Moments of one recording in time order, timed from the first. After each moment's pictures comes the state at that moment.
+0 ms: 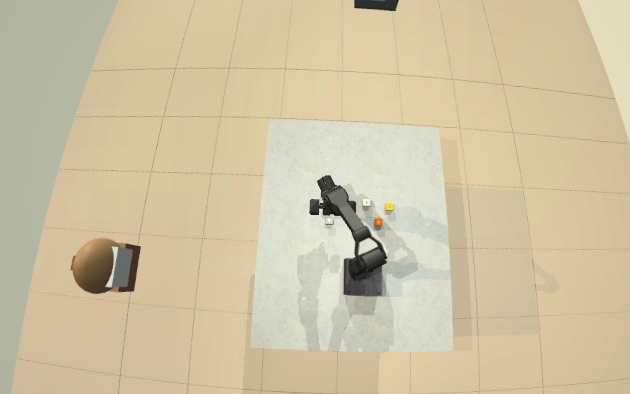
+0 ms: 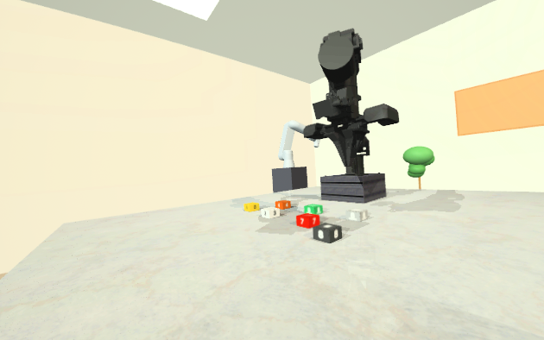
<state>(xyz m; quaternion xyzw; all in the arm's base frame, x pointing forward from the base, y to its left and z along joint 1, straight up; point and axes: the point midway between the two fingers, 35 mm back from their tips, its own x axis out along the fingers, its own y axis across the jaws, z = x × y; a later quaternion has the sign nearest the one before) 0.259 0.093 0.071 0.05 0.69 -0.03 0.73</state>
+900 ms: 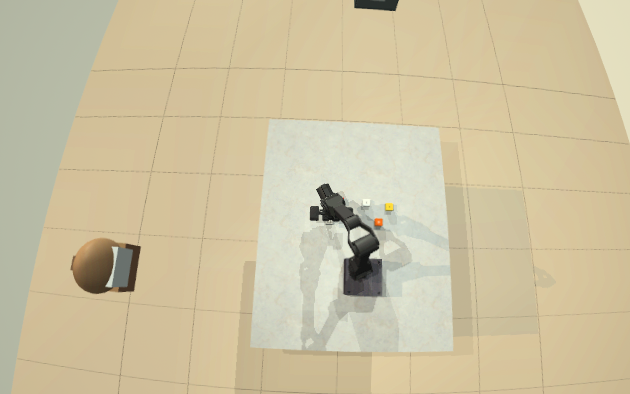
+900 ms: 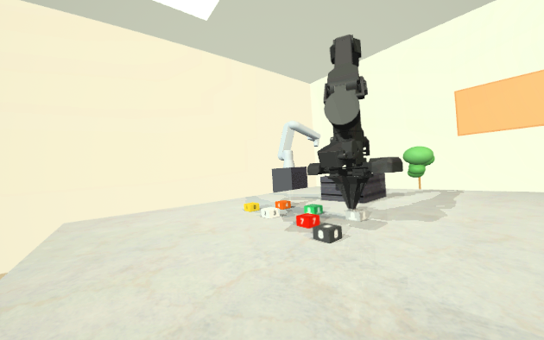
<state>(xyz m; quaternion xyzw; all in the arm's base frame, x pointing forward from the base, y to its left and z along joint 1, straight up) 0.254 0.093 -0.016 0.05 0.69 -0.04 0.72</state>
